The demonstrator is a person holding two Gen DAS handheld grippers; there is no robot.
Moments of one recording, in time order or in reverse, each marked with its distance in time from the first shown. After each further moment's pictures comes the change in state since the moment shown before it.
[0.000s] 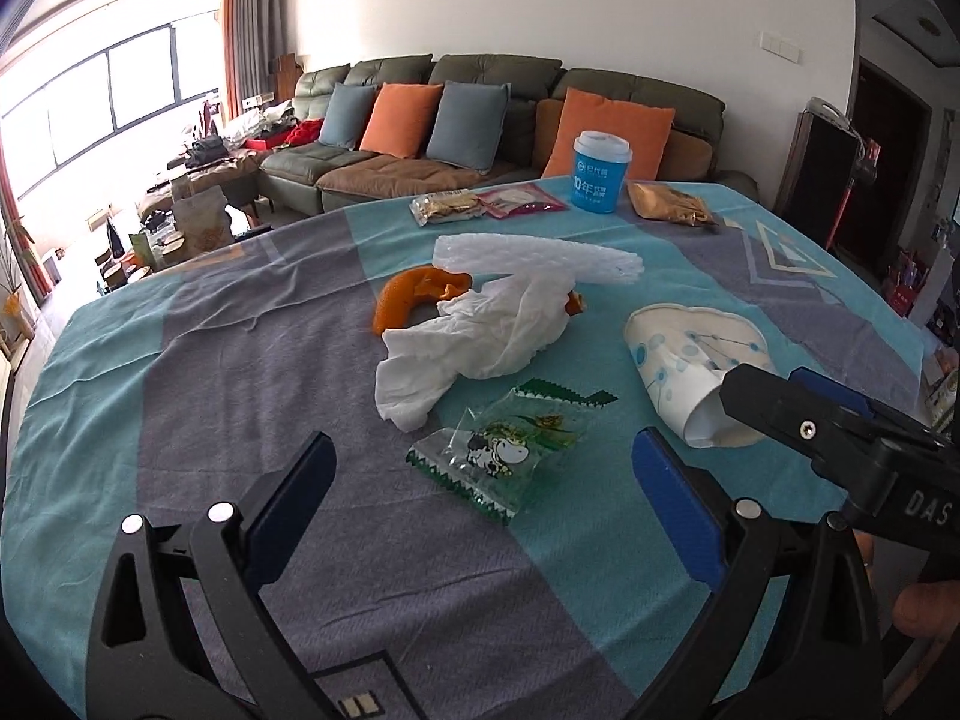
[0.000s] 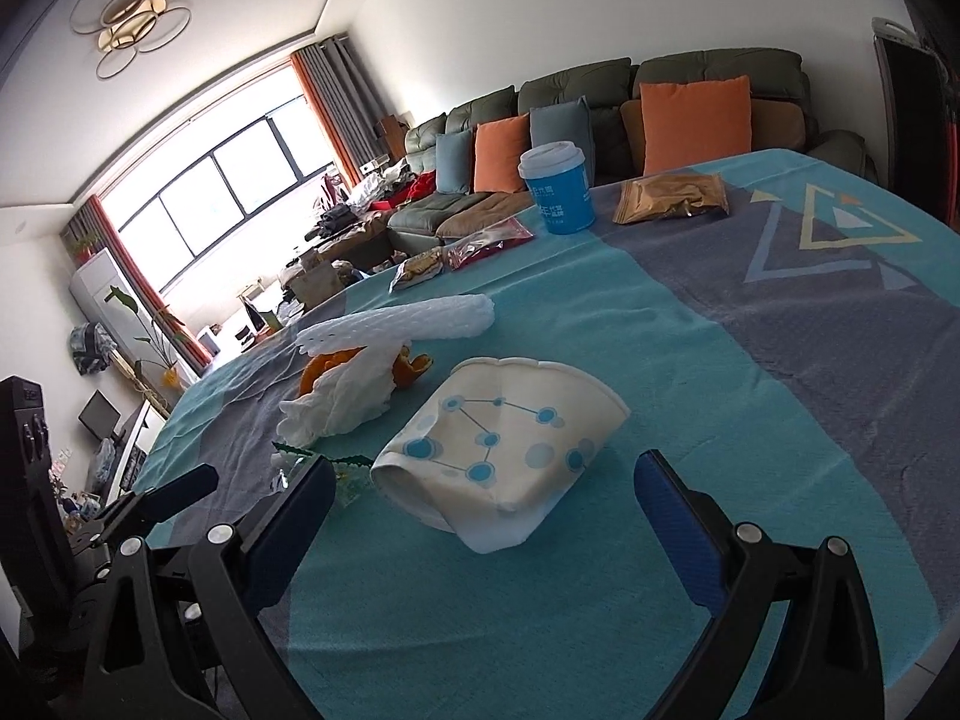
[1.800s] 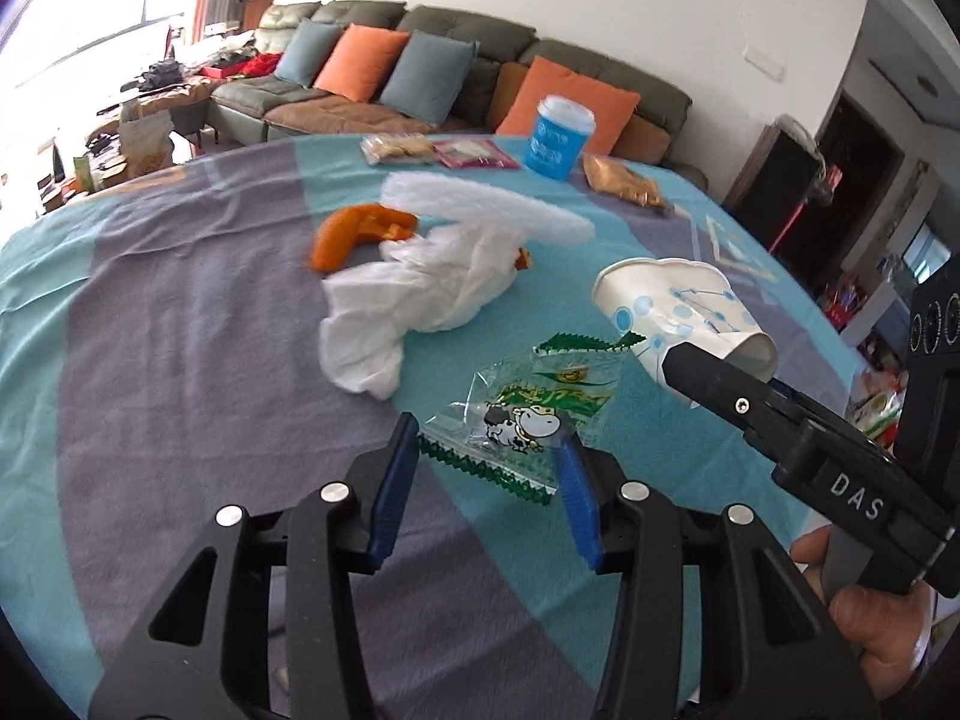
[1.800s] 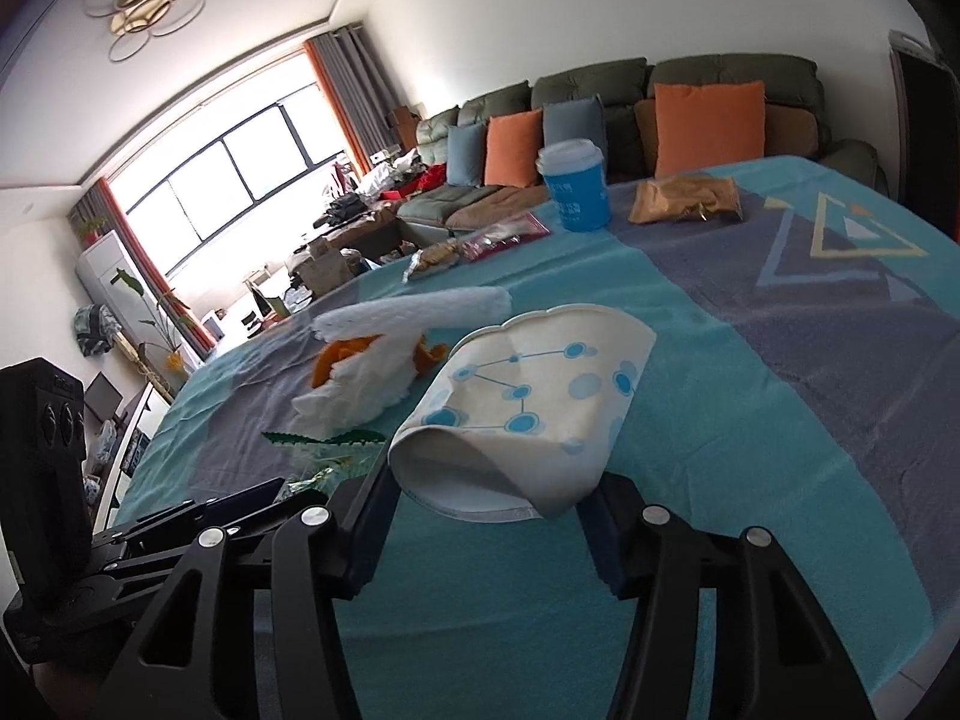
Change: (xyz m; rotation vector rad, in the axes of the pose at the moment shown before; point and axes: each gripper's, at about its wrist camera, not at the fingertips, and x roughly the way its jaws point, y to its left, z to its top) left arm 0.003 0.007 -0.004 -0.117 0.085 -0.202; right arm -0.009 0.011 -0.001 -0.052 0.008 0.009
